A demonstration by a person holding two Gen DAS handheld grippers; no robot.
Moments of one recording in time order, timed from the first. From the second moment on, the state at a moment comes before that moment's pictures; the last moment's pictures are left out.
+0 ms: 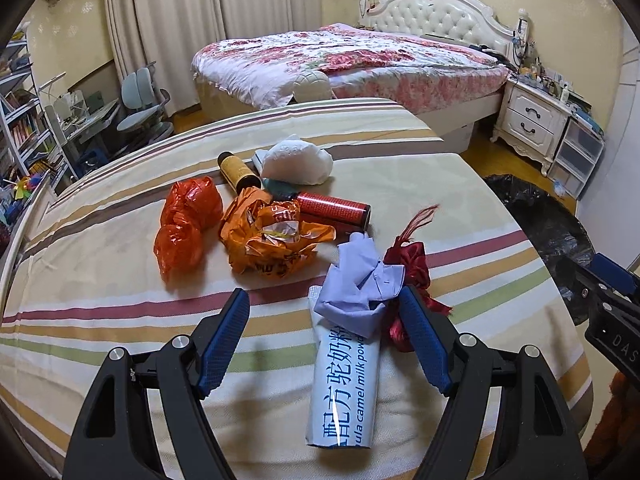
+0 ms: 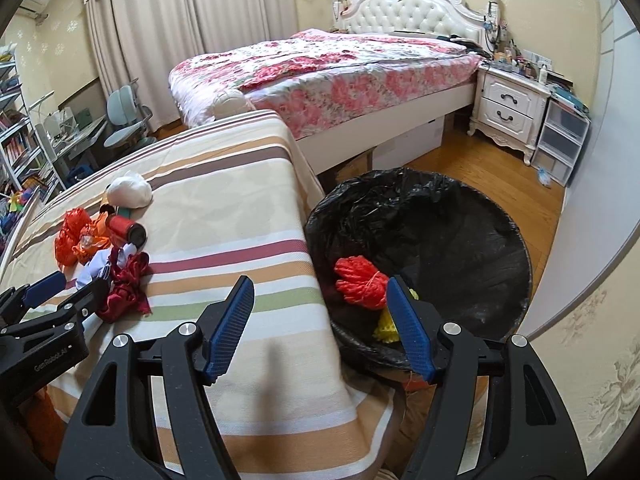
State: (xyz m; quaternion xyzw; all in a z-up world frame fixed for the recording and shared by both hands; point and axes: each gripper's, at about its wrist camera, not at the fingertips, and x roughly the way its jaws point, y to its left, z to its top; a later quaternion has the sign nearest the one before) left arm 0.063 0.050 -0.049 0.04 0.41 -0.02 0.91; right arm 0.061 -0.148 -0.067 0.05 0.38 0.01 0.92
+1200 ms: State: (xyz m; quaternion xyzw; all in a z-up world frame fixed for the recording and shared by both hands) left arm 0.045 0.082 -0.044 0.01 0.39 -0.04 0.92; right arm 0.063 -0.115 -0.075 0.04 0.39 0.04 0.92
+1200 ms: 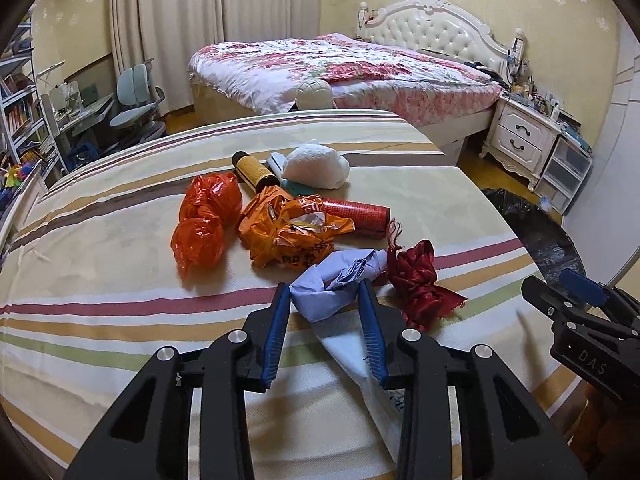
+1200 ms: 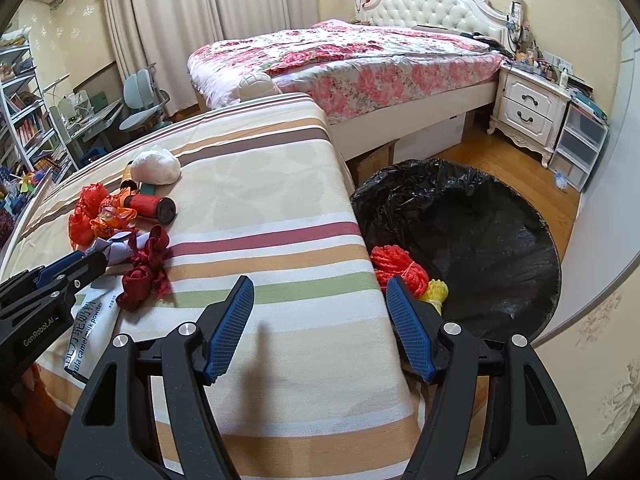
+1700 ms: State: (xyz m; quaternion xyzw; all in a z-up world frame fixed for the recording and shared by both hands) left arm 0.028 0.126 -0.055 -0.01 0.42 -0.02 0.91; right arm 0.065 -0.082 -0.074 0.01 0.40 0.07 0.92
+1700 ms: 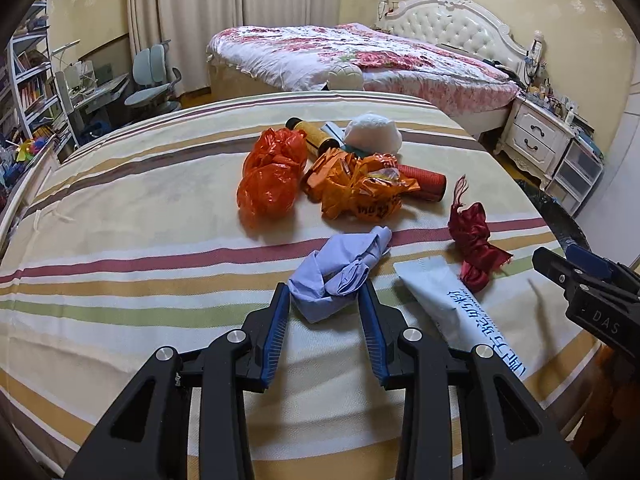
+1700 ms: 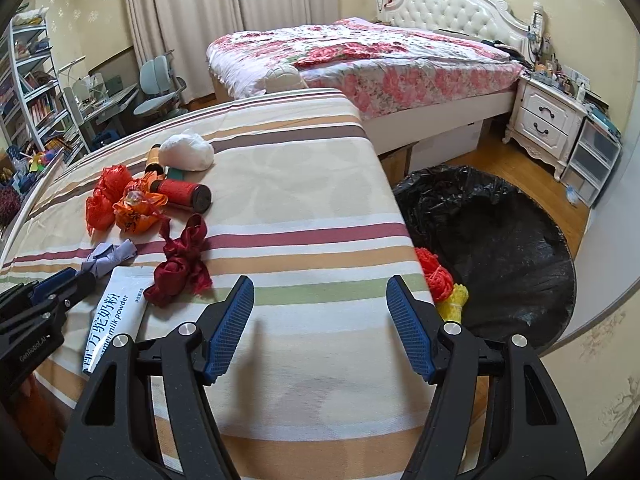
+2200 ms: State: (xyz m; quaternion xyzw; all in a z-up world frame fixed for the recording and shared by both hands) left arm 0.041 0.126 -0.061 0.00 0.43 -0.04 0.90; right arm 0.065 -0.056 -0.073 -0.01 0.40 0.09 0.91
